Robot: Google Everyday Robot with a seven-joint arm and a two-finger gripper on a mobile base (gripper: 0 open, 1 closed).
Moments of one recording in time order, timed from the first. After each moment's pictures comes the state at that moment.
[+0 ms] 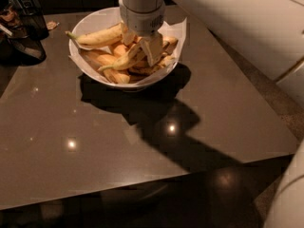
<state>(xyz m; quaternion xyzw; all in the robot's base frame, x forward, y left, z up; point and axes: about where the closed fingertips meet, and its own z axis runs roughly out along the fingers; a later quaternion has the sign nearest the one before) 0.620 0.012 0.935 -0.90 0.39 -0.15 0.10</state>
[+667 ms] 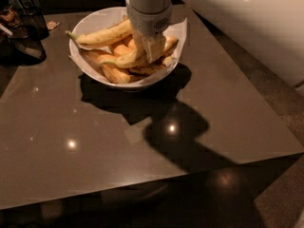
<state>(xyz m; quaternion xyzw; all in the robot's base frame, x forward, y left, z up) 0.613 -0.005 0.940 -0.86 0.47 -0.15 0.11</state>
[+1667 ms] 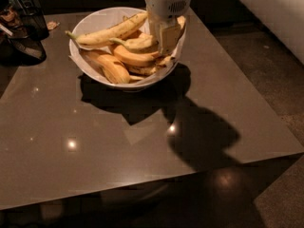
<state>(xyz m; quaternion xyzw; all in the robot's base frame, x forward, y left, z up) 0.599 -0.033 0.980 -0.81 0.55 -0.13 0.15</state>
